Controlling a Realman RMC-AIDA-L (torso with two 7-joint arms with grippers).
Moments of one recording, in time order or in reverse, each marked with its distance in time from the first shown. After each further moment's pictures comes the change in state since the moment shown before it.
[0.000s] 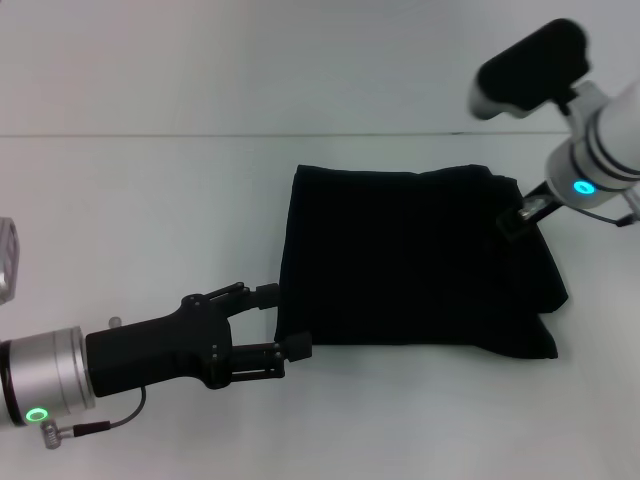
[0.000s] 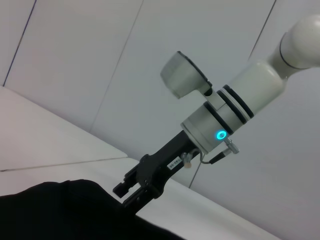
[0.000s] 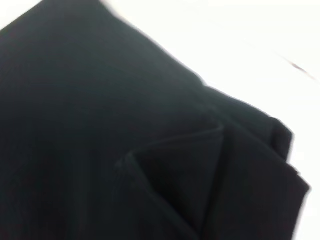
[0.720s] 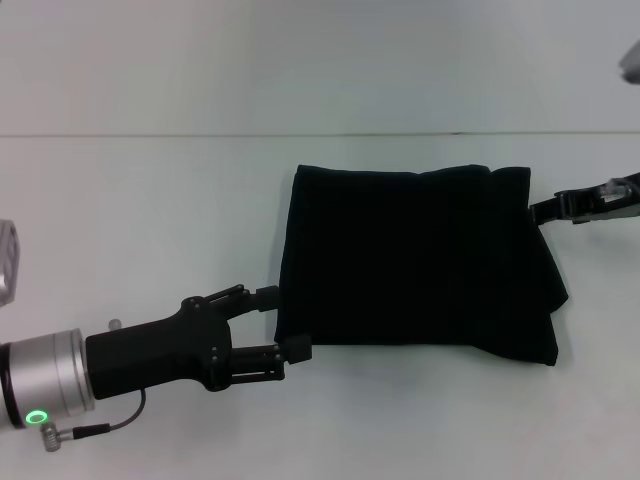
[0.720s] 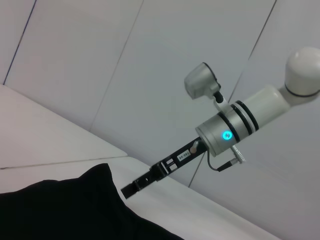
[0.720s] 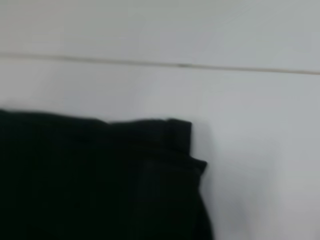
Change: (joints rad) left arm 0.002 0.000 0.000 -0.003 0.002 0.000 -0.001; right arm -0.159 -0.022 0.425 -0.049 0.181 0.031 -0.087
